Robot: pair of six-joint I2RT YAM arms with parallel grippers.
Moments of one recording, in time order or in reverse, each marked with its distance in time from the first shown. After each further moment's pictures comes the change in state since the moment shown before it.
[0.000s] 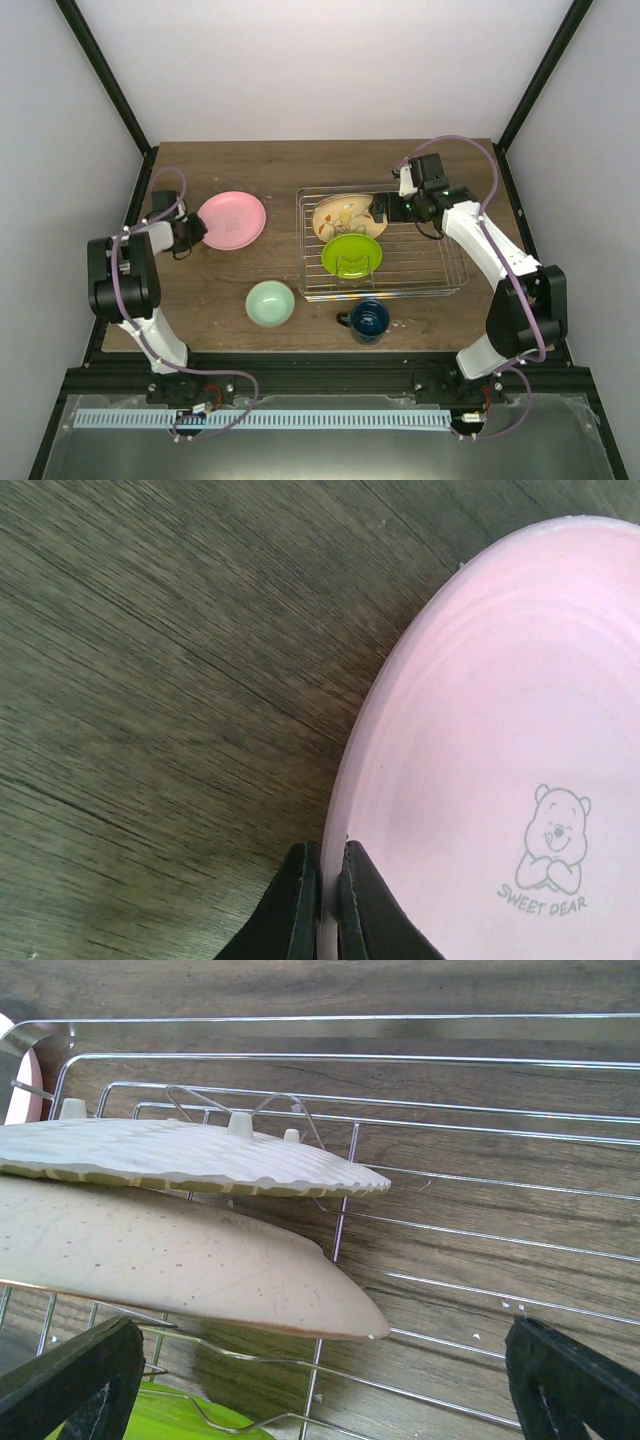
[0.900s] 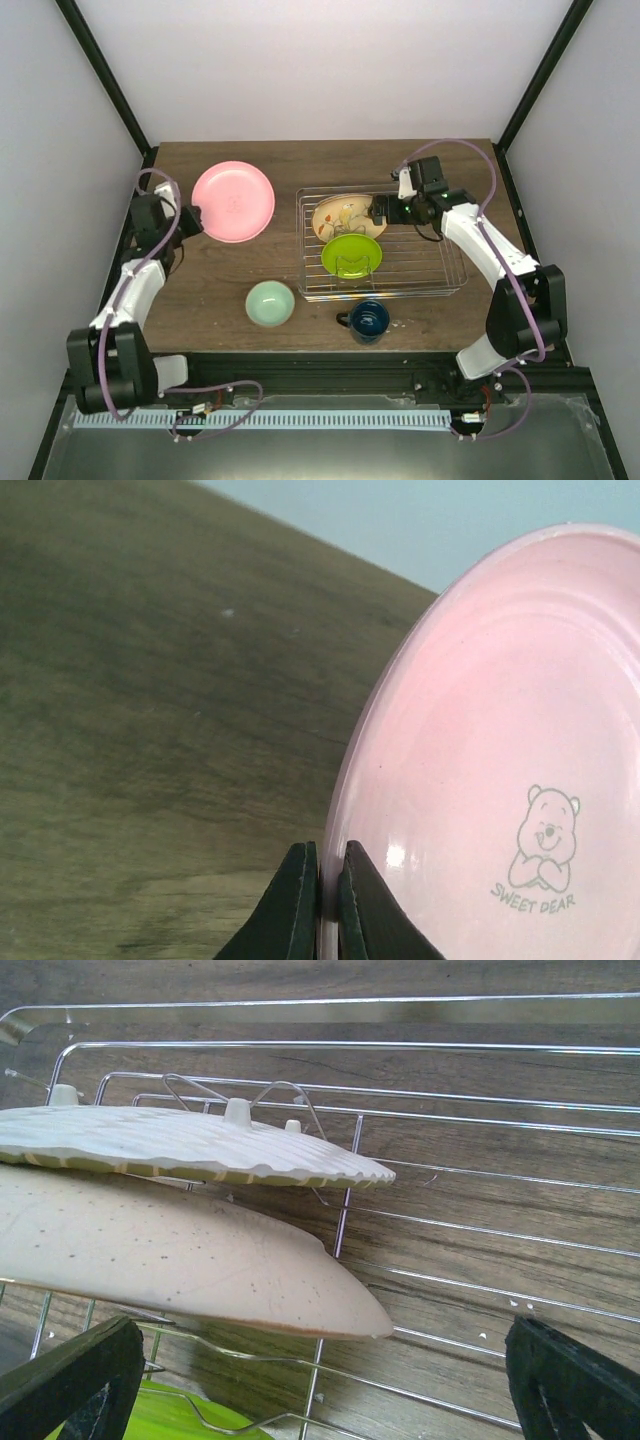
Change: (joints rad) left arm -0.022 -0.515 -0.209 0.141 0.129 0.085; right arm 0.000 0.000 -0.029 0.024 -0.011 -0.003
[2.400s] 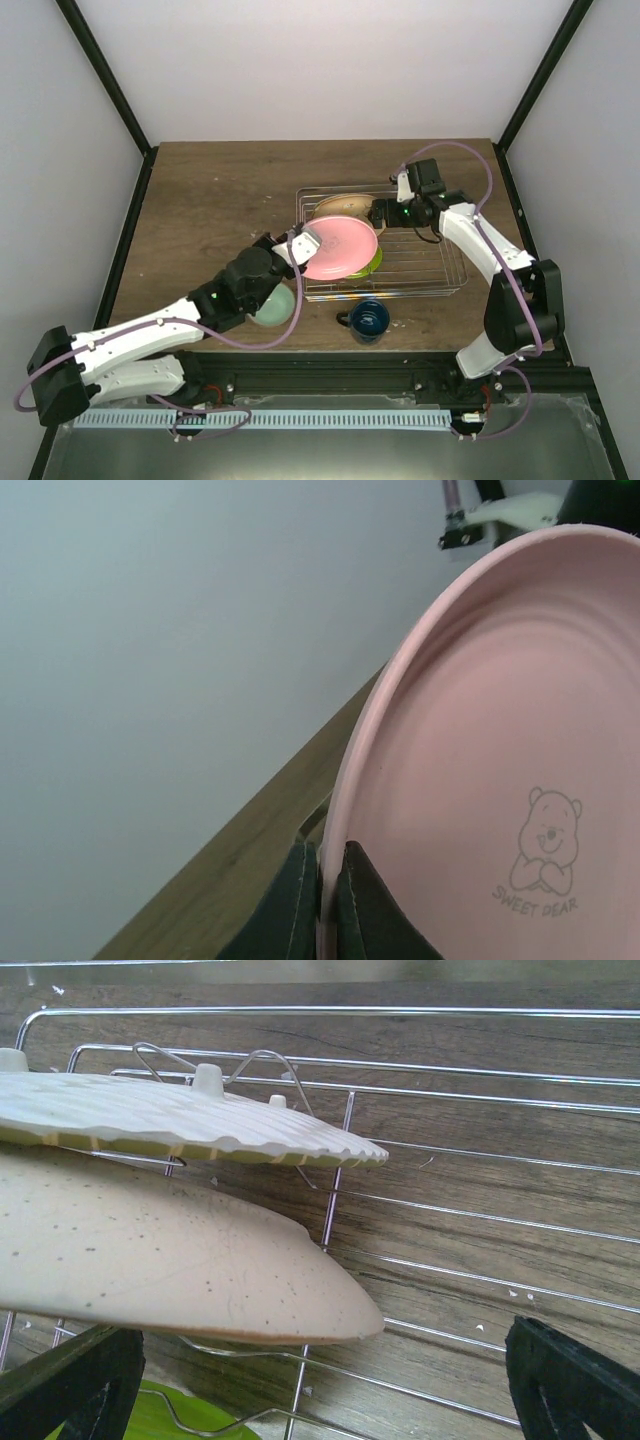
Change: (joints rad) left arm -1.169 -0.216 -0.049 0.235 -0.828 0.842; right arm 0.000 0.026 -0.013 0.000 0.002 -0.016
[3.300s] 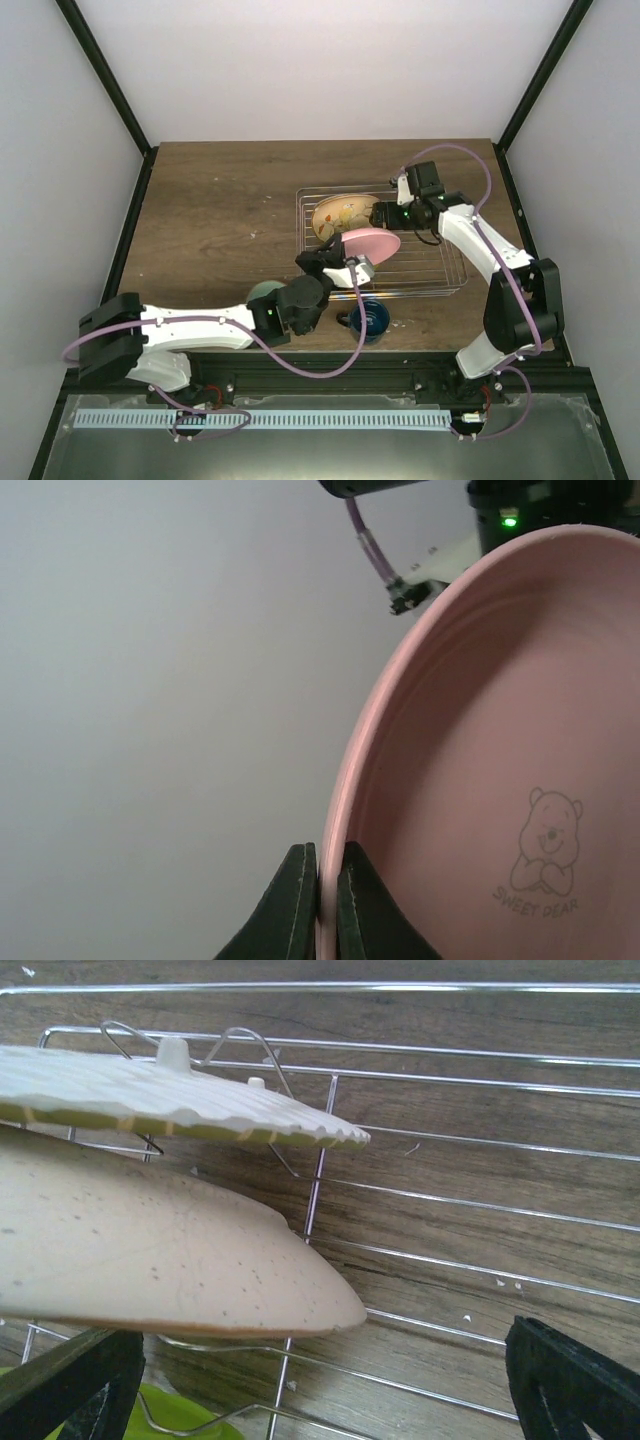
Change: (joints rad) left arm -0.263 0.335 0.067 0.374 -0.385 0.409; right arm 0.000 0.004 -0.013 0.002 0.022 -0.008
